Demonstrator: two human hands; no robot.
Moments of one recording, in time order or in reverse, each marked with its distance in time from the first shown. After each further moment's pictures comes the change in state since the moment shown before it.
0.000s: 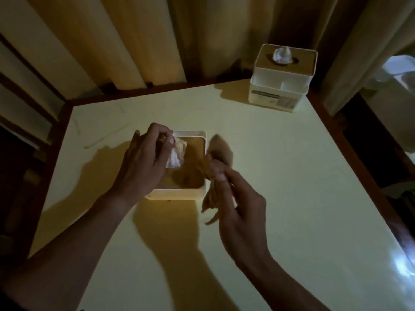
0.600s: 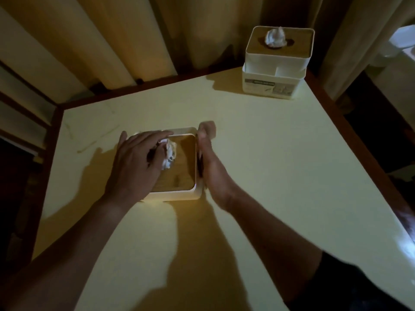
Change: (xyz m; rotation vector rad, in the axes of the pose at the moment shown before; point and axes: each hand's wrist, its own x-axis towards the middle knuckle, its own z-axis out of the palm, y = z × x) left_hand 0.009 -0.011 0.013 0.204 -0.051 0.039; right_hand 0.083 0.032 0.033 0.330 -0.460 0.441
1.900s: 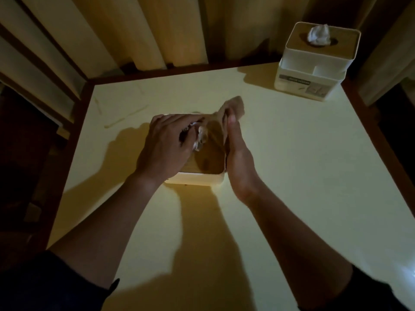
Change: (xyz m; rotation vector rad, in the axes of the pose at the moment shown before) left_hand 0.000 0.000 0.001 -0.022 0.094 0.043; right_hand -0.001 0.001 0.013 -0.012 0.073 -0.093
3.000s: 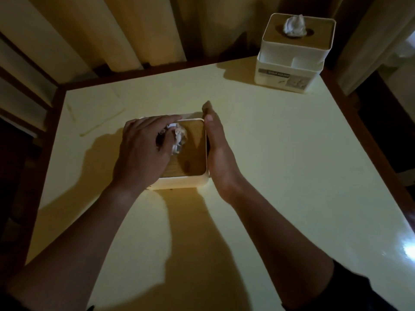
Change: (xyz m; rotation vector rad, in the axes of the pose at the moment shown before) left_hand 0.003 -0.001 0.003 0.020 0.003 -0.022; right_hand 0.011 0.001 0.001 -0.063 0.069 -0.004
